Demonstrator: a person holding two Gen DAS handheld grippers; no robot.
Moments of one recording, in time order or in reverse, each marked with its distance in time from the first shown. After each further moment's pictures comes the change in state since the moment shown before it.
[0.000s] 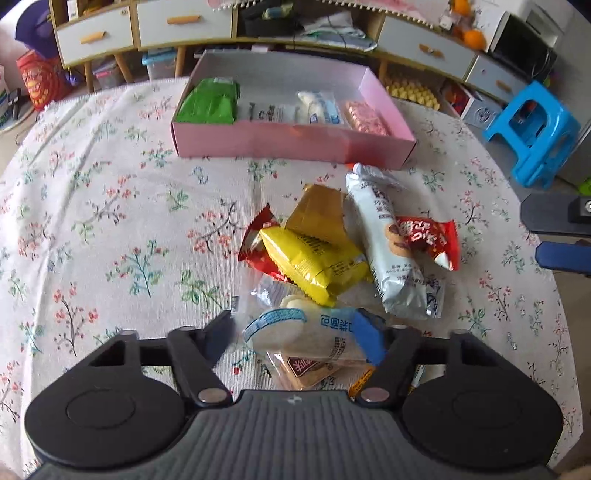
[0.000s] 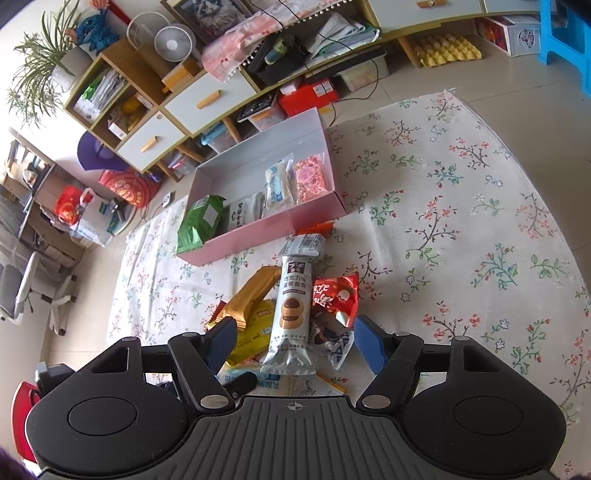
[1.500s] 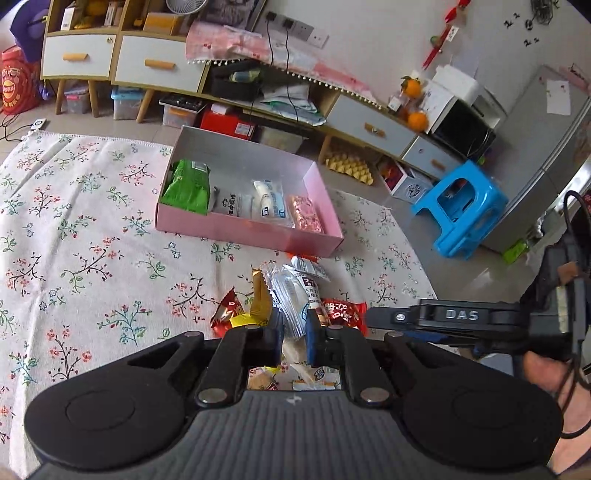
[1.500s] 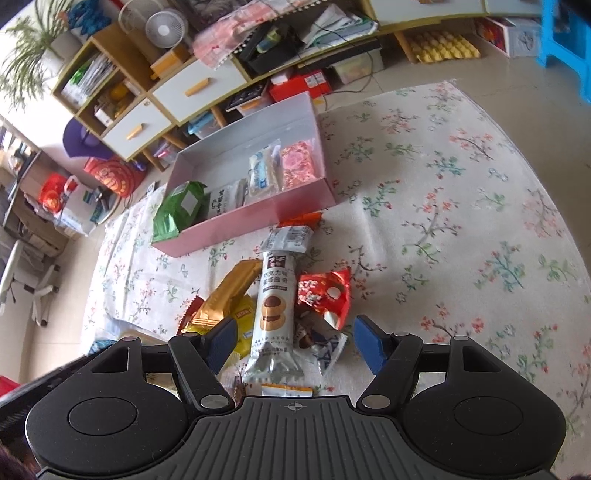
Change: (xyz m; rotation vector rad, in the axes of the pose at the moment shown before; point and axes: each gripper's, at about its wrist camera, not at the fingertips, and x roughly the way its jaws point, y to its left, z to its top) left arm -0.060 0.025 0.022 -0.101 -0.189 -0.273; right arm 0.038 0.006 -0.001 -0.061 0.013 -0.046
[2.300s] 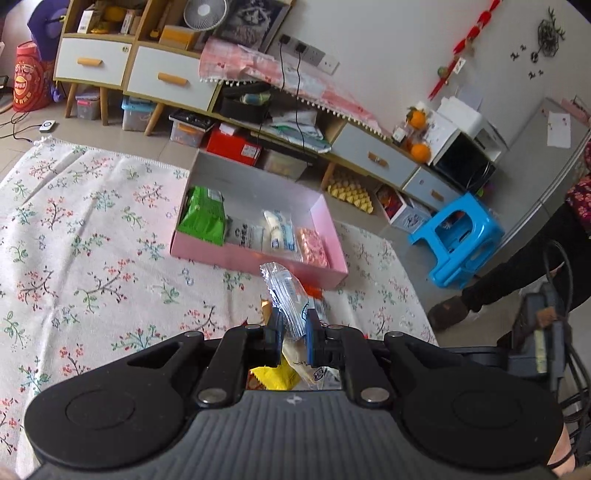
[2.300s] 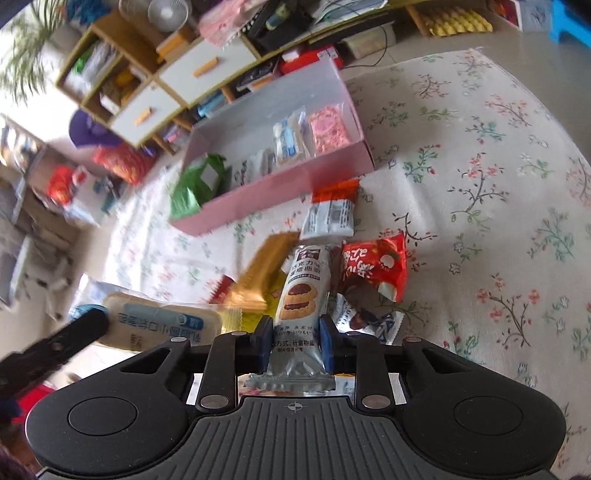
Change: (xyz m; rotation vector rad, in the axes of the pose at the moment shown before) left arm -0.020 0.020 0.014 -0.055 -0.081 -0.031; right arm 0.009 0.011 -0.006 0.106 0.058 0.085
